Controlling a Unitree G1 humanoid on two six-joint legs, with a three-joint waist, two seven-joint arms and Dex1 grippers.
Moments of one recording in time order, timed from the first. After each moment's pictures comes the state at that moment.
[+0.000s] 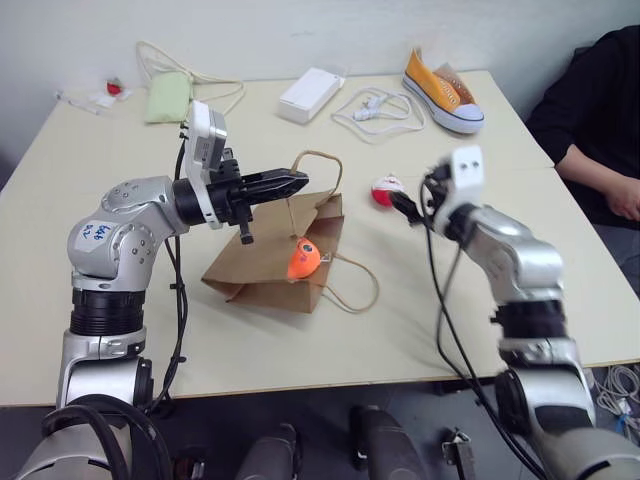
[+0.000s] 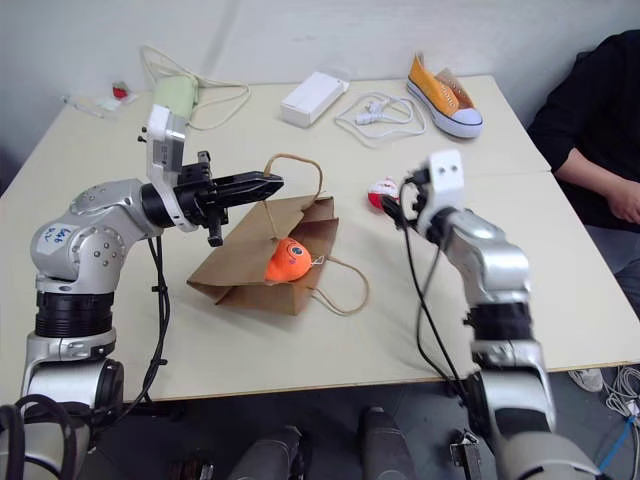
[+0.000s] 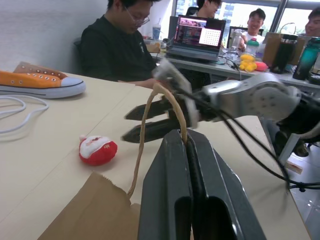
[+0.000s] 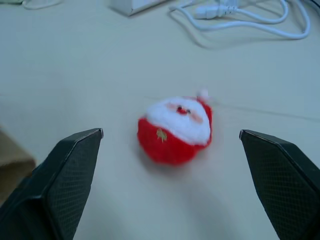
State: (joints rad) left arm -0.80 0.56 0.09 0.02 -0.62 0.67 -0.98; right arm -0.91 -0.32 -0.08 0.45 0.25 0.55 0.30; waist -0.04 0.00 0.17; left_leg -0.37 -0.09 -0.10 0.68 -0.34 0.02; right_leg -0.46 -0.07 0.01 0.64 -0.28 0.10
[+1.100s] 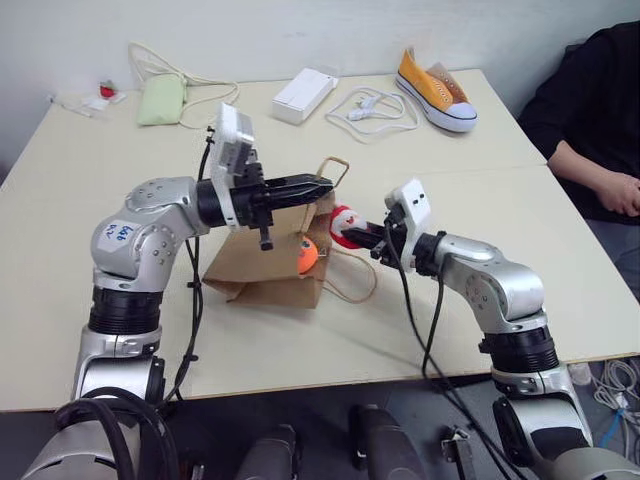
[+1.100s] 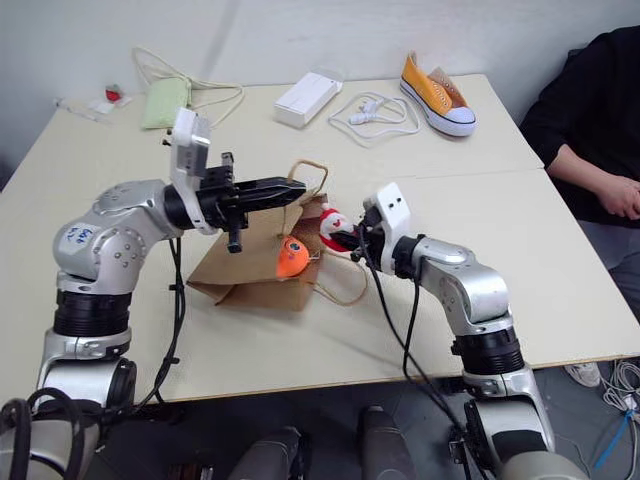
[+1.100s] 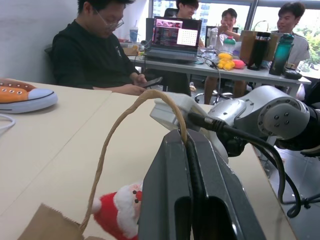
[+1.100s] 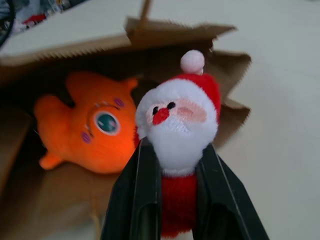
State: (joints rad) left arm -0.81 0.50 0.03 -0.02 -0.62 0.65 -0.99; right arm -0.65 -0.35 0.05 -0.11 0.47 0.83 0.64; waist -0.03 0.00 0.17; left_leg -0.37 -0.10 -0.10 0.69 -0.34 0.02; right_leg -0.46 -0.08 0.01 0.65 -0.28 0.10
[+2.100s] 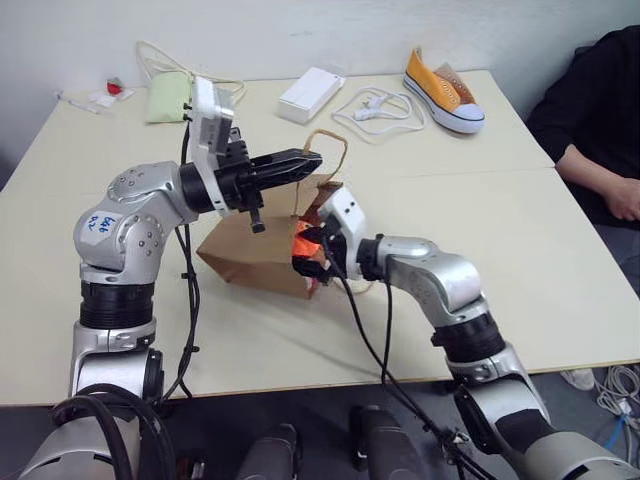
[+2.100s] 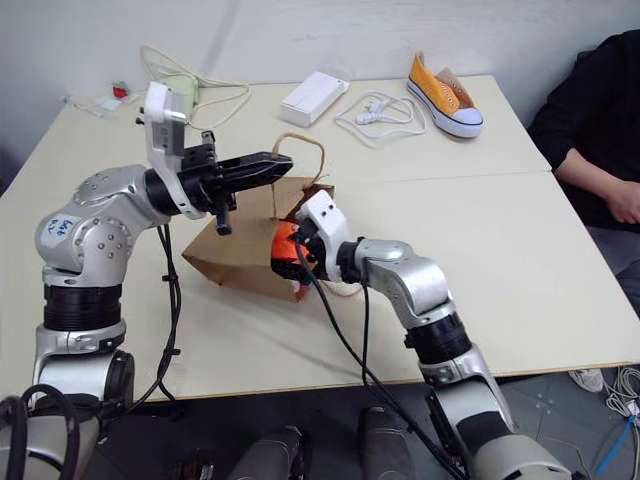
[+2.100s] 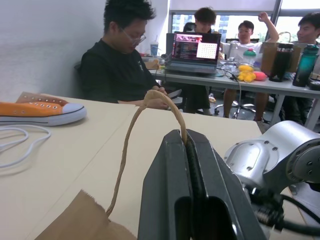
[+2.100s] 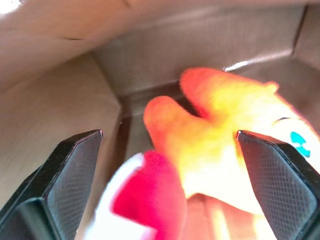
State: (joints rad) left arm -0.84 0.53 0.11 0.01 -0.63 0.65 -0.95; right arm -0.71 -0.23 0.18 -0.08 0.40 0.86 0.68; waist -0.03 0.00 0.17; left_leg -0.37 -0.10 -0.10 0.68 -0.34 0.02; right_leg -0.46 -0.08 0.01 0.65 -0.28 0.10
